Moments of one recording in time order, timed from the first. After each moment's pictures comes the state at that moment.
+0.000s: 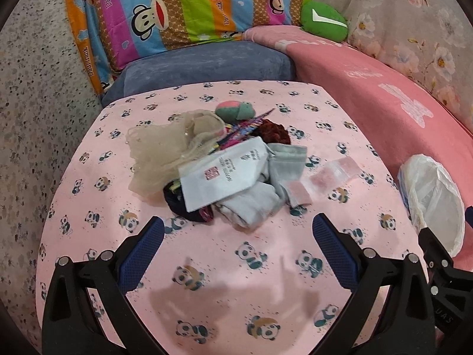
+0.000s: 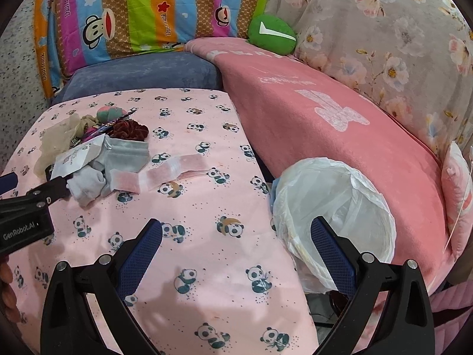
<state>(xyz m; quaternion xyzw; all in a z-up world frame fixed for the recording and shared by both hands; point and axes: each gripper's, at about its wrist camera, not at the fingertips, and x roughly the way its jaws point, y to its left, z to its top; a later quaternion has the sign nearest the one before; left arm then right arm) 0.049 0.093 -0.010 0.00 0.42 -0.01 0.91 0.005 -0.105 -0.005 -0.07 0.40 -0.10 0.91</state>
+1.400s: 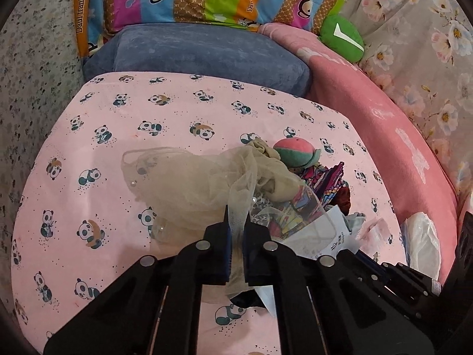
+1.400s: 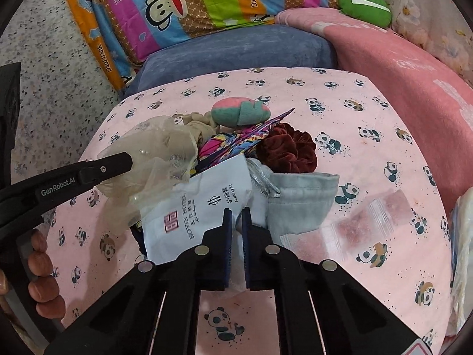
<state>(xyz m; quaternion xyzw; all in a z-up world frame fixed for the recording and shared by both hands) 0.166 0.211 -0.035 -0.13 0.45 -0.07 0.88 0.134 0.035 -0.057 0.02 0.46 0.10 0.88</state>
